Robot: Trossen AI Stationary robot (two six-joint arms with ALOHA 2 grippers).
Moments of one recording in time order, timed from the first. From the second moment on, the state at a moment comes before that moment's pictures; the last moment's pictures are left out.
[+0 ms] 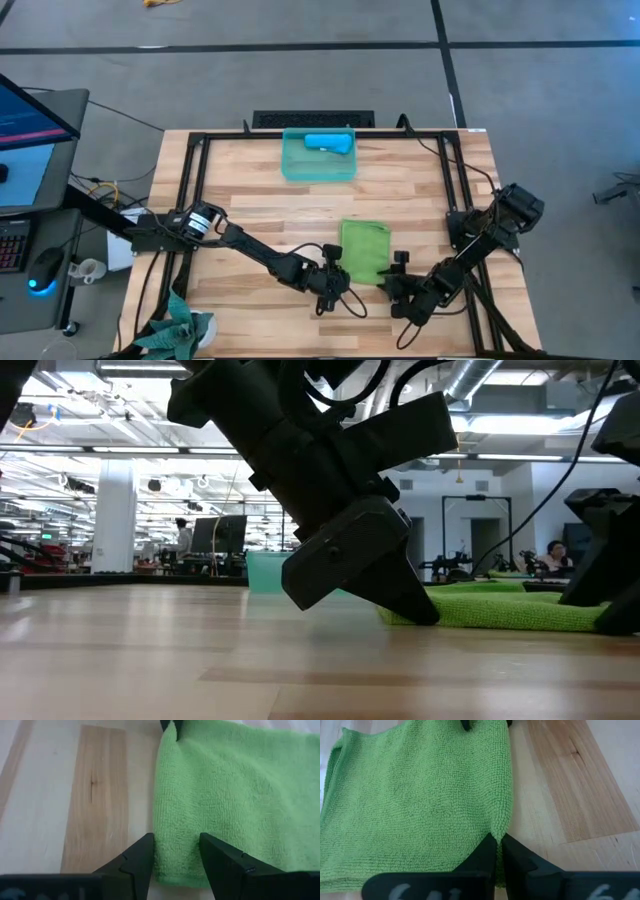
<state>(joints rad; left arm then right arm) -0.37 2.22 1.44 -0.12 -0.40 0.00 0.84 1.75 0.66 -0.12 0.68 0.65</state>
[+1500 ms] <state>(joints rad) -0.44 2.22 1.73 -0.59 -0.15 -0.44 0.83 1.71 0.84 -0.10 0.23 0.60</state>
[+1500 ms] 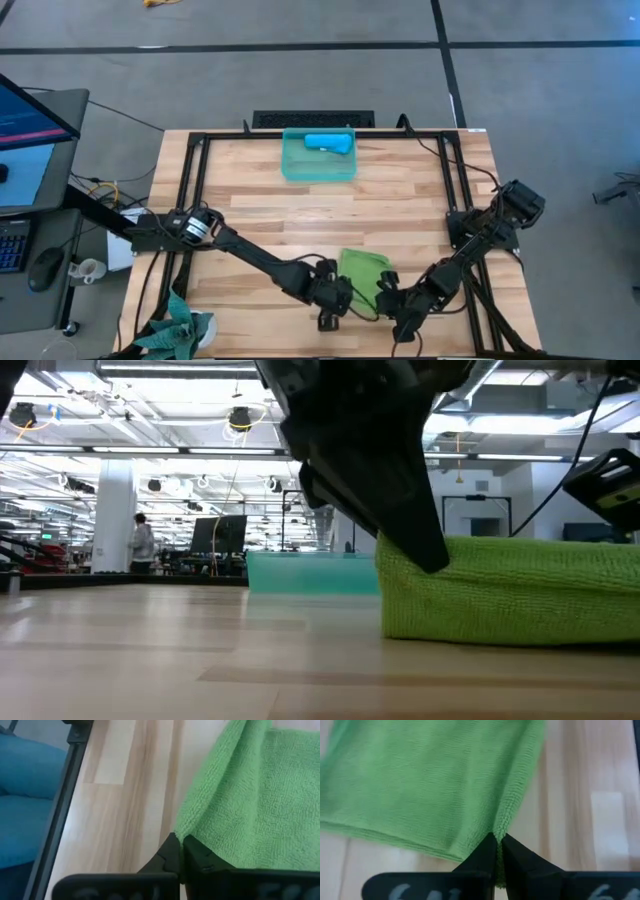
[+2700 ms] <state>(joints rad) -0.47 2.22 1.73 -0.53 -0.03 -0.55 0.86 1.71 0.84 0.01 0.14 0.76</state>
